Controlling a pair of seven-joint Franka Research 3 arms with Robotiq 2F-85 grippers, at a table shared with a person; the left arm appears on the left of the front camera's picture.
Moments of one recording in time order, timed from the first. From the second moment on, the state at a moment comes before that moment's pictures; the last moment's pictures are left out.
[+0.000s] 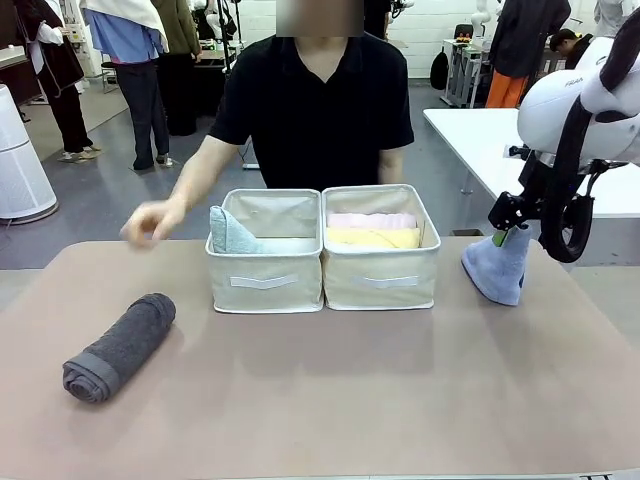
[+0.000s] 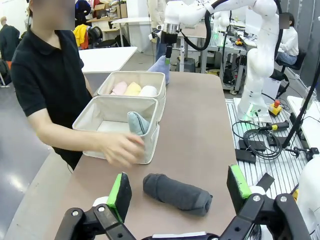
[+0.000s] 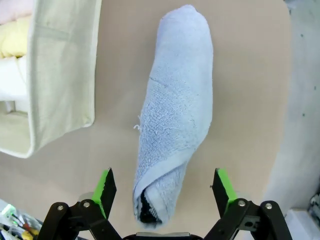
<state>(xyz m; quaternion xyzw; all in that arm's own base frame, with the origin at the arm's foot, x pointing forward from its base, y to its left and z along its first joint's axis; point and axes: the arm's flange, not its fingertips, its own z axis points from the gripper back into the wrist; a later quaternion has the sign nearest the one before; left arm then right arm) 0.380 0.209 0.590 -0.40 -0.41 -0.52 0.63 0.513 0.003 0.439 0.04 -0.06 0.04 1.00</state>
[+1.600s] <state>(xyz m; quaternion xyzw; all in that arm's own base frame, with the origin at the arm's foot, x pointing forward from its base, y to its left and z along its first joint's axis) 0.381 0.209 0.590 -0.40 -0.41 -0.52 0.63 0.528 0.003 0.425 0.04 -0.04 0.07 1.00</state>
